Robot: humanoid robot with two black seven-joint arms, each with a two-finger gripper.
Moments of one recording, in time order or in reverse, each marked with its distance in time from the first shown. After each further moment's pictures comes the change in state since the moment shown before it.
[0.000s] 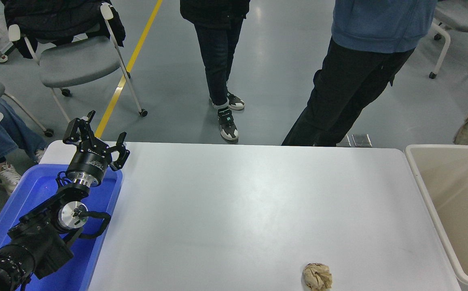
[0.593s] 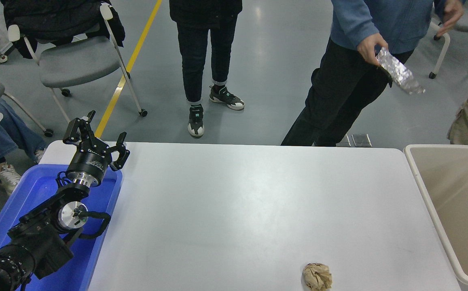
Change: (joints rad) left arm 0.000 0.000 0.000 0.000 0.000 0.000 0.000; right arm 0.004 -0.064 -0.033 0.076 -0.020 0.000 0.003
